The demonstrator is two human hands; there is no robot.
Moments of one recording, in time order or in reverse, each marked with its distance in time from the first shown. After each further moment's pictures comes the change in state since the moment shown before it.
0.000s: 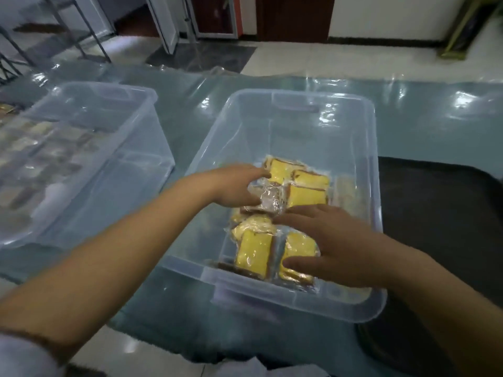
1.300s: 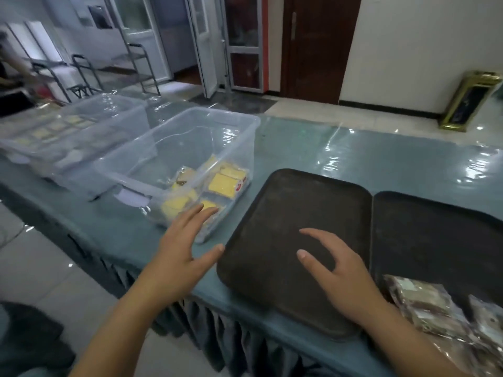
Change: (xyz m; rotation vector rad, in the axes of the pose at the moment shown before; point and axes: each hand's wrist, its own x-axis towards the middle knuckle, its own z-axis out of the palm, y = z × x) left_hand -0.161 0.420 0.182 -0.525 0.815 -0.256; right_hand -0.362 0.228 0.043 0.525 0.540 -0.042
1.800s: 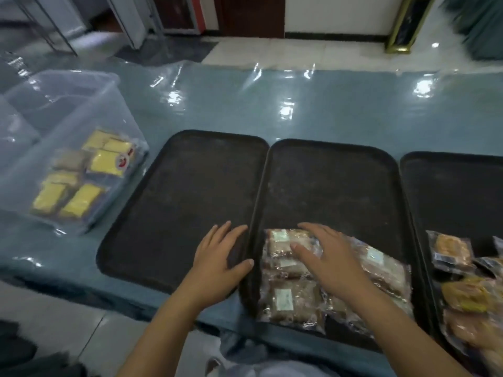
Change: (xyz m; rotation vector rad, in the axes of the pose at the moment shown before) left_hand 0.028 0.173 0.300 0.077 -0.464 -0.073; right_hand -0.064 0.220 -0.199 -0.196 -0.046 0.365
